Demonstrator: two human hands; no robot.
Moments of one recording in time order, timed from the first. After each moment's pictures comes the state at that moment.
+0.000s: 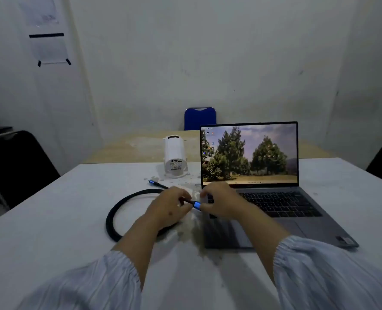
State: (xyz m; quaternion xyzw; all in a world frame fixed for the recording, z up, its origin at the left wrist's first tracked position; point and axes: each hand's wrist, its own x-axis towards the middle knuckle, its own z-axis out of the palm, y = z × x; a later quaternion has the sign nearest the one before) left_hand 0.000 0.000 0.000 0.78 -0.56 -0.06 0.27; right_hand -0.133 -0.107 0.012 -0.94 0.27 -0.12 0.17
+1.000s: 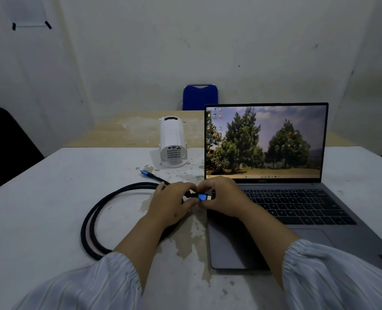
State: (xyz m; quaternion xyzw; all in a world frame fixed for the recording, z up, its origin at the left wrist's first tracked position) left_hand 0.041 -0.059 -0.045 0.78 -0.57 -0.01 0.24; right_hand -0.089 -0.162 -0.030 -0.92 0.24 -0.18 0.25
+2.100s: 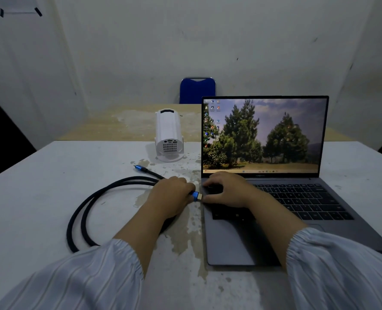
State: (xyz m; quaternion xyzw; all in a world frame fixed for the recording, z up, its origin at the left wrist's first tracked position) left_hand 0.042 -0.077 -0.043 0.76 -0.64 0.10 0.02; right_hand -0.101 -0.186 -0.026 -0.94 0.26 -0.07 0.20
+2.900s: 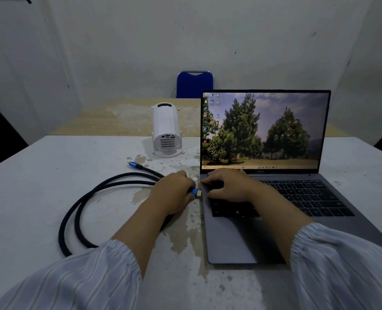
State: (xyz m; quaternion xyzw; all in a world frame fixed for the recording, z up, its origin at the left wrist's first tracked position) left_hand 0.039 -0.078 -0.042 0.76 -0.64 0.04 0.08; right_hand -0.099 -0.194 -0.025 -0.94 0.29 -0.01 0.20
